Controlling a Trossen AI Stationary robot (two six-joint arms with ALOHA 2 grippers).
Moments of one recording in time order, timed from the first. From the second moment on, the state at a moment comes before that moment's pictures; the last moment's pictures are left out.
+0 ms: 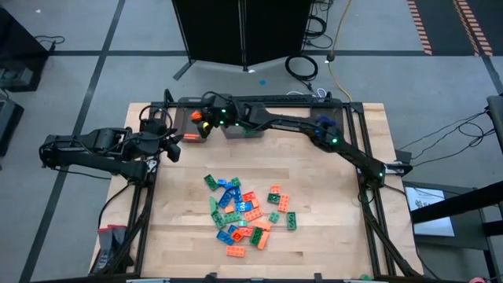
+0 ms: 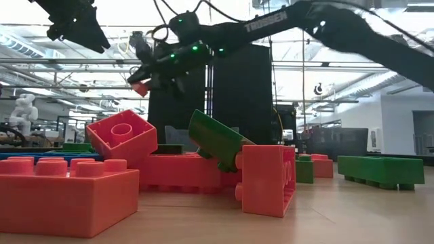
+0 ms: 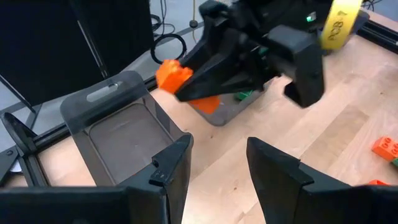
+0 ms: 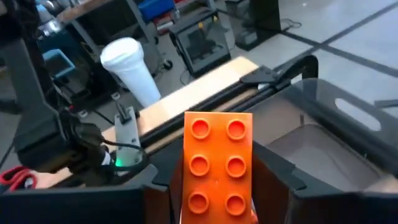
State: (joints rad) left arm -0.05 0.67 0.88 -0.99 -0.66 -0.64; right arm -0.30 2.51 2.32 -0.14 -0.06 0.40
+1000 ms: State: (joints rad) left arm -0.05 0.67 0.88 -1.00 -0.66 -0.64; right arm -0.29 2.72 2.31 0.30 -0.05 0.63
